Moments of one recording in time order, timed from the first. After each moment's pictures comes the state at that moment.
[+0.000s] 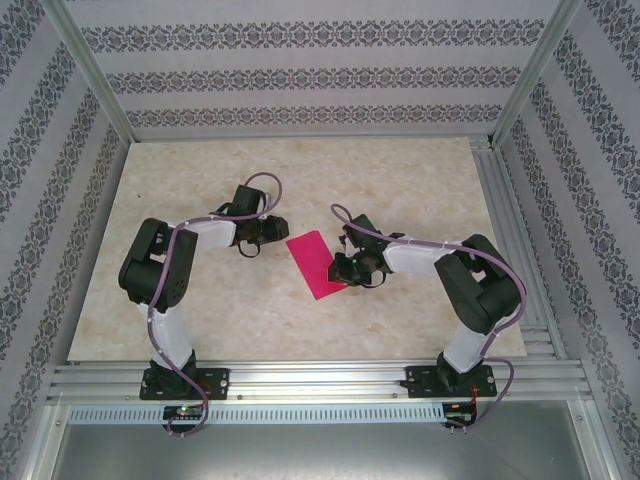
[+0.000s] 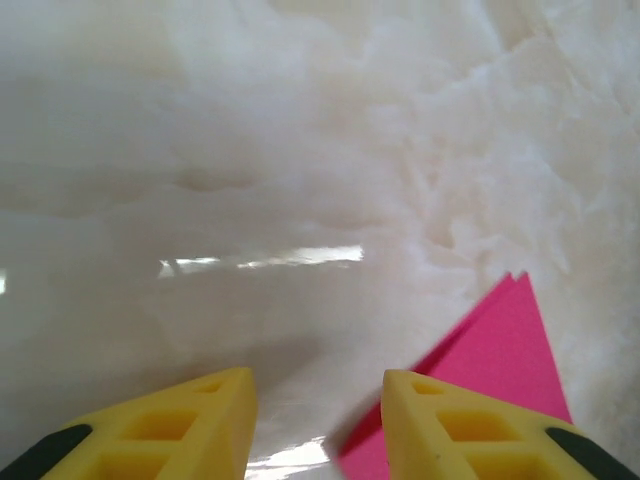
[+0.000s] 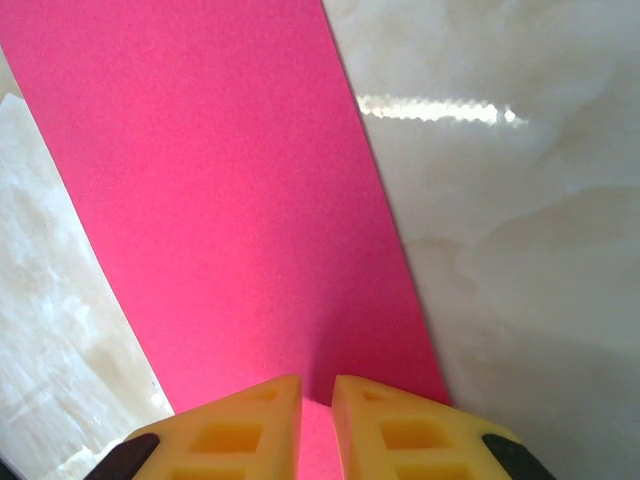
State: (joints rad) left arm -0.32 1.88 1.05 -0.12 0.30 -0.53; right arm 0.61 1.74 0.87 -0.30 -0.40 0.66
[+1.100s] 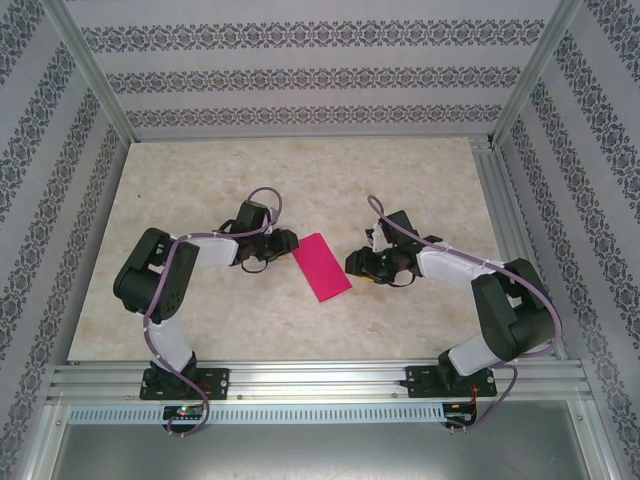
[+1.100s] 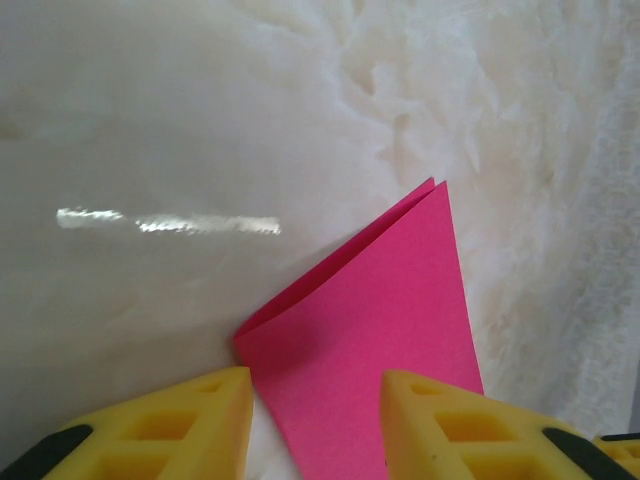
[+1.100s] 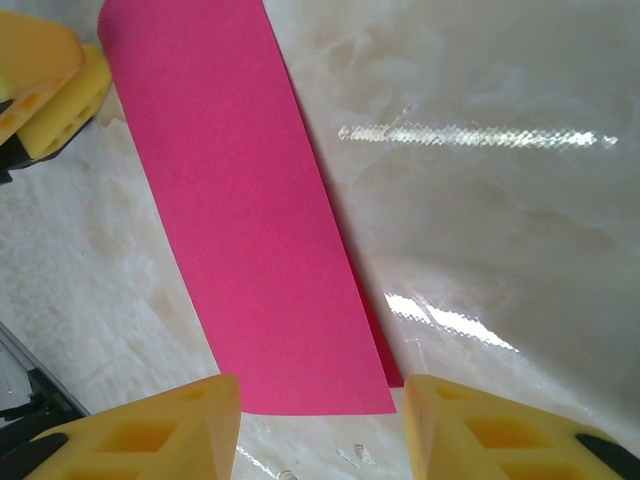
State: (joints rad) left arm -0.41 1.82 0.88 0.07 0.45 -0.80; right arm 0.42 1.52 0.74 -0.31 -0.54 0.58
